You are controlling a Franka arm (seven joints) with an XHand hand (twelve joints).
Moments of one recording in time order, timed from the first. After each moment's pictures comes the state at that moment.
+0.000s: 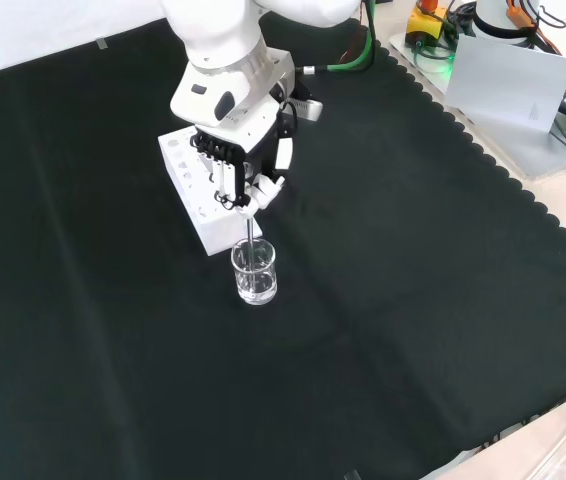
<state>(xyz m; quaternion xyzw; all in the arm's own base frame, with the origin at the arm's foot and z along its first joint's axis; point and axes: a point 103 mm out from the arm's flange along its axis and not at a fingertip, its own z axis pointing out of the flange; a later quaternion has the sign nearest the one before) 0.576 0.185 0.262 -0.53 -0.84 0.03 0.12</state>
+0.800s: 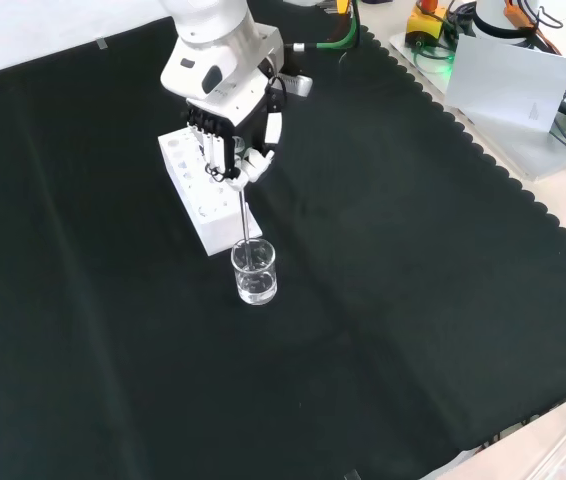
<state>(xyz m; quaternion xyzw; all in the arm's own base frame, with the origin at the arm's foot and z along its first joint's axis) 0.565 0.140 0.269 -0.54 -0.83 0.04 0.12</state>
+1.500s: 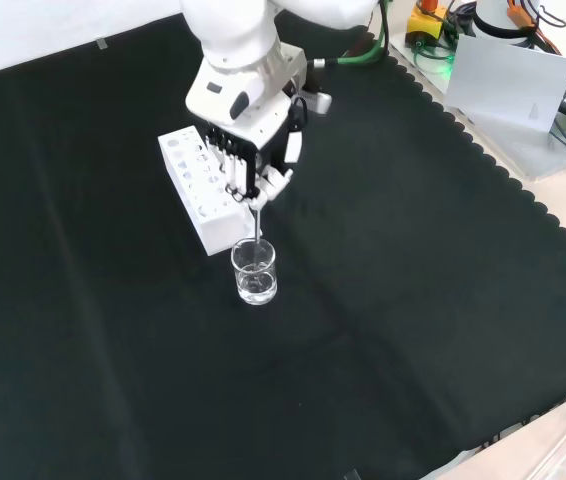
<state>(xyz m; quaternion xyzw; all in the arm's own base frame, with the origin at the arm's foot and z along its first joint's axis) 0.555 0.177 0.254 -0.53 -0.84 0.07 0.10</state>
